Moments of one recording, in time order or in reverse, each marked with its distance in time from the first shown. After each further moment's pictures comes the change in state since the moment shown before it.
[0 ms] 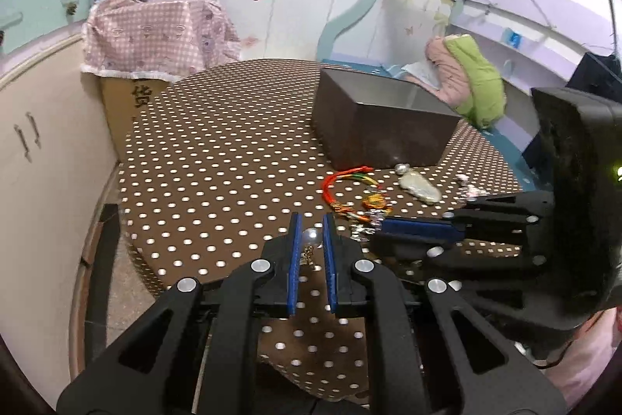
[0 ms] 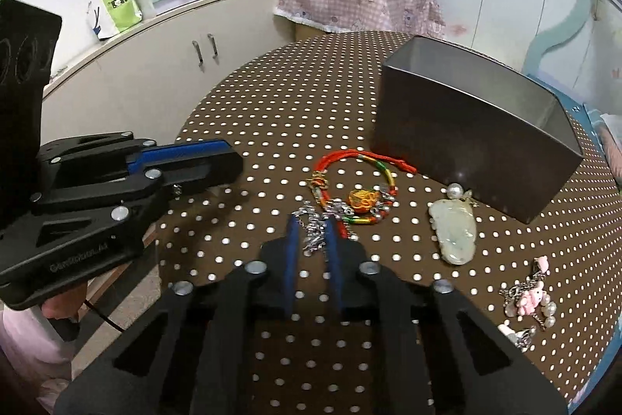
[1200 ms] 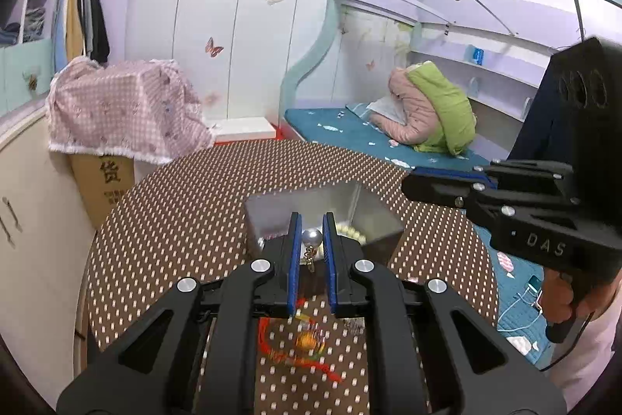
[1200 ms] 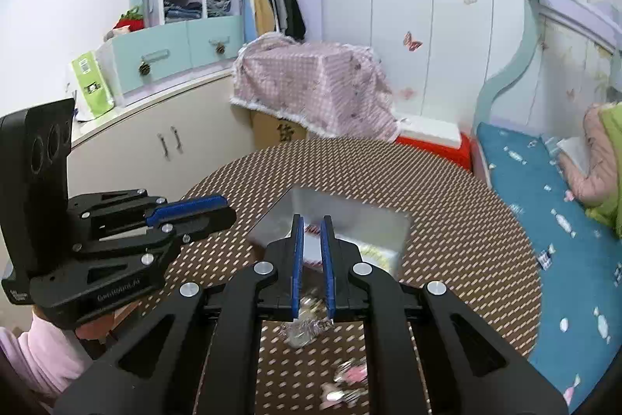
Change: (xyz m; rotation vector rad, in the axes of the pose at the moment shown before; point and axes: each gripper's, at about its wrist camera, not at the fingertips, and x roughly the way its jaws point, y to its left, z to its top) left arm 0.009 -0.064 0.108 0.137 -0.161 -0.095; right arm -0.102 -0.075 0.060 0.065 -0.276 -0.118
